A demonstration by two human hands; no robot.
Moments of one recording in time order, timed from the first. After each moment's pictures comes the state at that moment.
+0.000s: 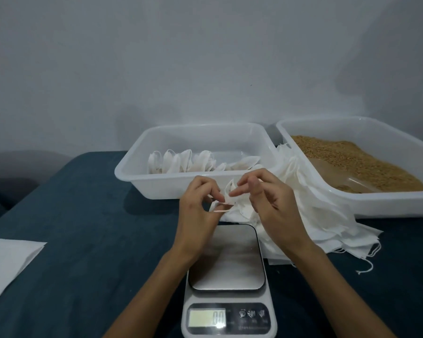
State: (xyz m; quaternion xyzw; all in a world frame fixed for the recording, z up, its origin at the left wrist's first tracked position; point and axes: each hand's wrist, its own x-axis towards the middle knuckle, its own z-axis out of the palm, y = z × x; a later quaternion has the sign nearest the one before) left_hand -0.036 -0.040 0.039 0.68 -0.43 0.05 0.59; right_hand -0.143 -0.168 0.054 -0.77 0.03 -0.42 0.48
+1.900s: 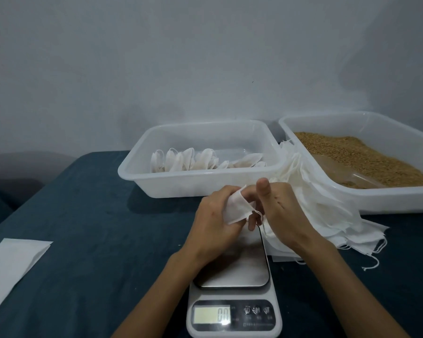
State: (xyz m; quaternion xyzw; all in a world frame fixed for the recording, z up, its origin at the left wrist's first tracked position) left_hand -0.049 -0.042 0.035 0.72 -0.50 0.00 0.49; right_hand -0.150 -0.164 0.061 -0.78 0.05 -0.30 0.55
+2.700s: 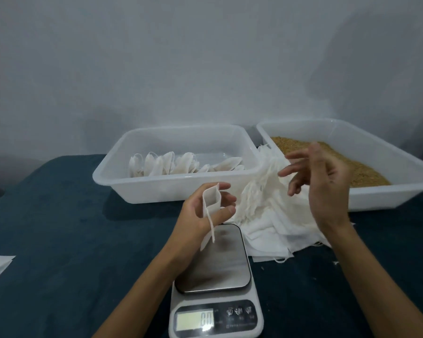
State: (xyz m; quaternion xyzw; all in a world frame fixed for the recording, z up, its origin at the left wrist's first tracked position) left_hand -0.059 -0.038 0.053 0.54 -0.38 -0.28 0.70; right_hand -0.197 -0.221 0.091 -0.68 0.14 -0.55 0.46
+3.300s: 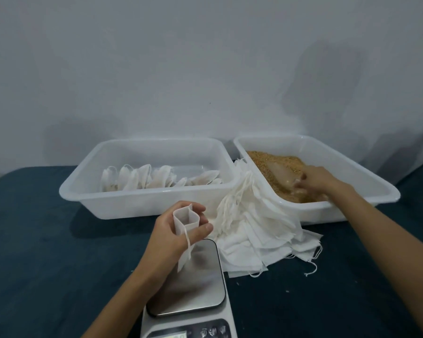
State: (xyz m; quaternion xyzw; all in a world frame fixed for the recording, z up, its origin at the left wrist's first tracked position) left_hand -0.058 -0.038 0.052 0.59 -0.37 -0.25 0.67; right_hand -0.204 -0.433 0.077 -0.88 0.46 -0.04 0.08
